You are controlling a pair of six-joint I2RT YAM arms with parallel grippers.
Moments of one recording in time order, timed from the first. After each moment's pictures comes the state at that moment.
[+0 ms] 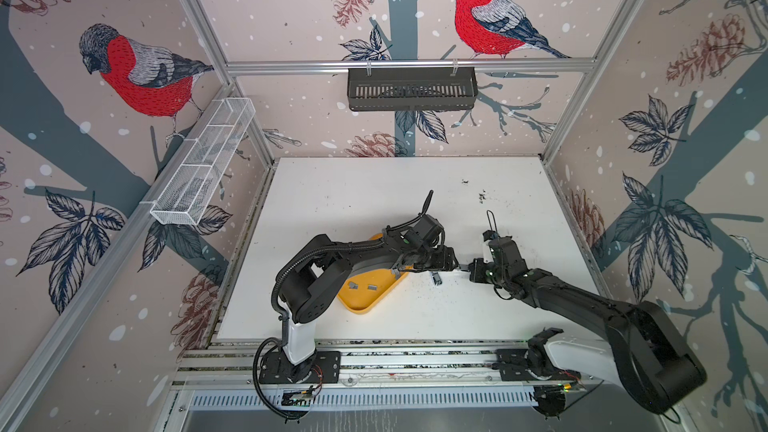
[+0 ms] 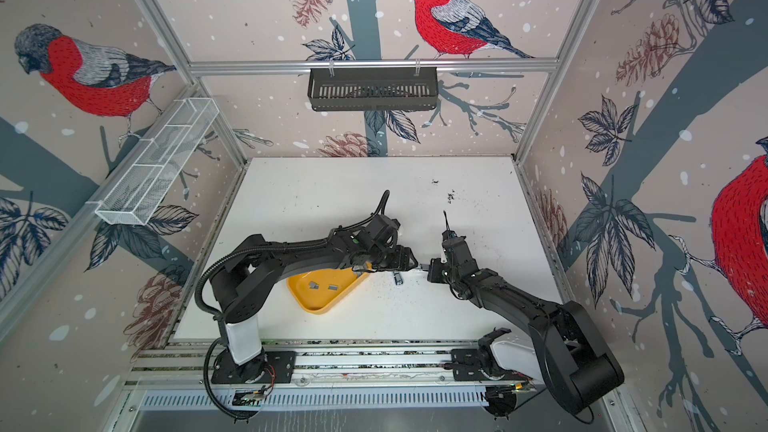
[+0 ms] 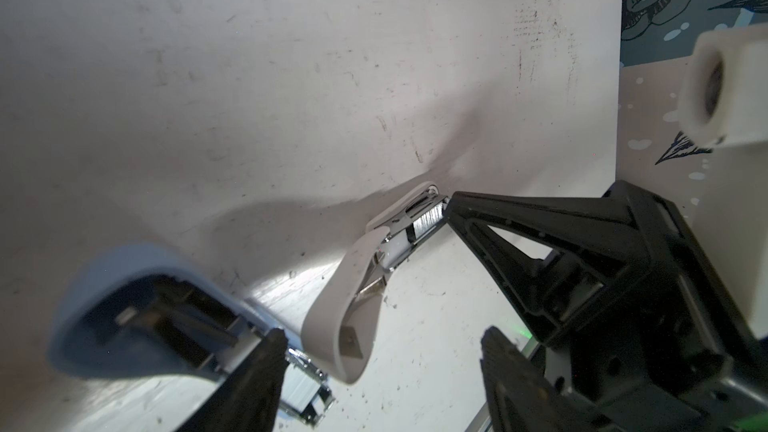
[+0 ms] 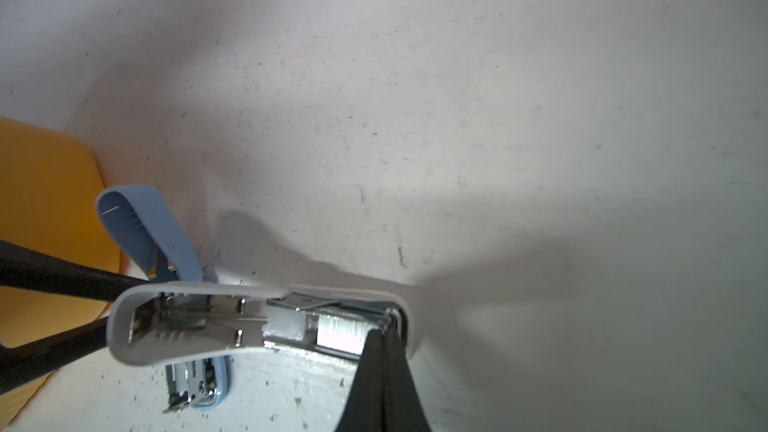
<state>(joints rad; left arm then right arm) -0.90 1.88 1.19 -0.21 0.34 -0.79 0.44 1.20 0.38 -0.04 -0.14 0.48</state>
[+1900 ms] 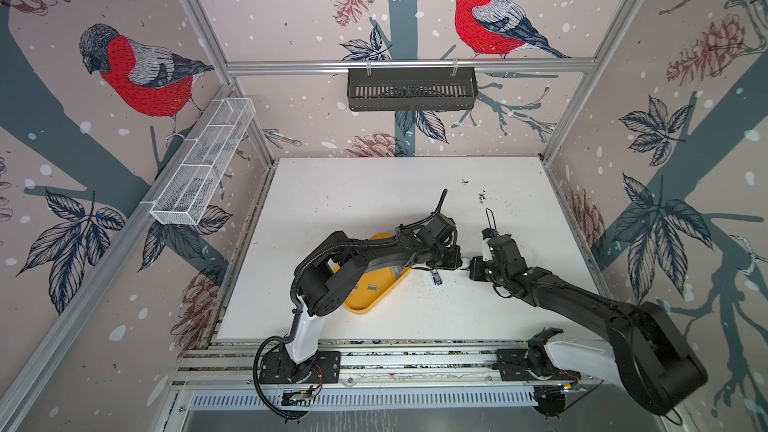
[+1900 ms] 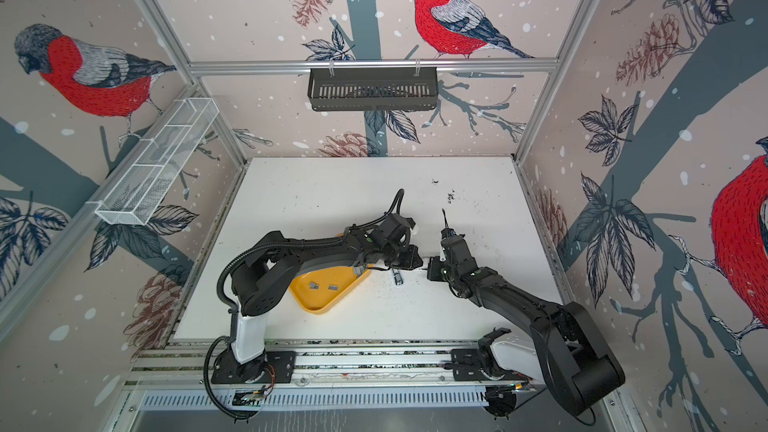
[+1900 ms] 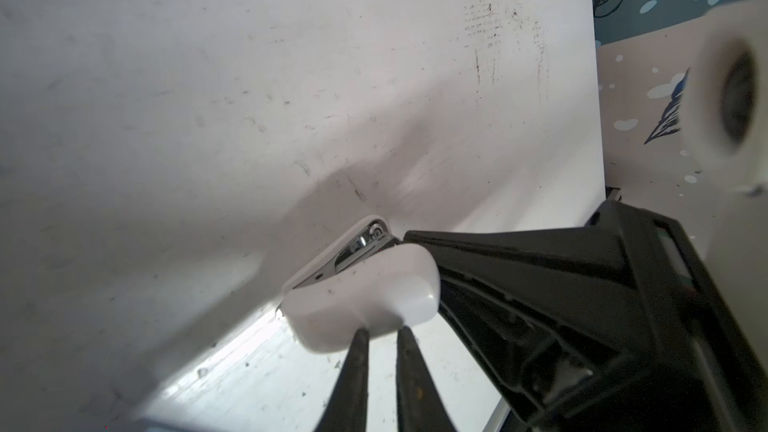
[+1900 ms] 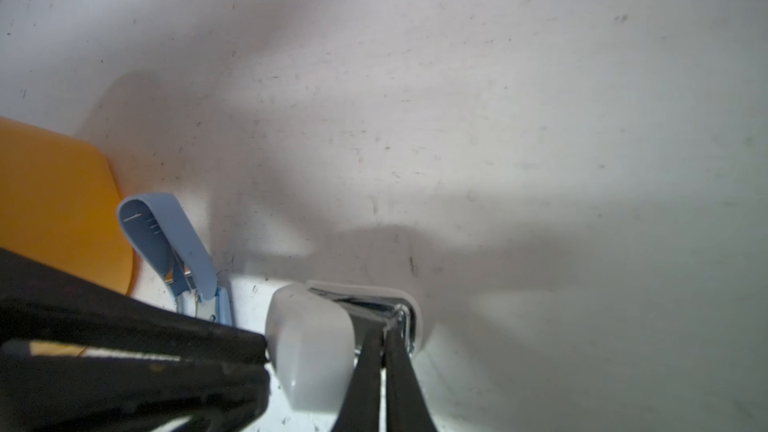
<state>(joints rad) -0.94 2.01 1.32 -0.18 0.36 -0.72 0.44 1.18 0.40 -0.06 -0.13 0.47</state>
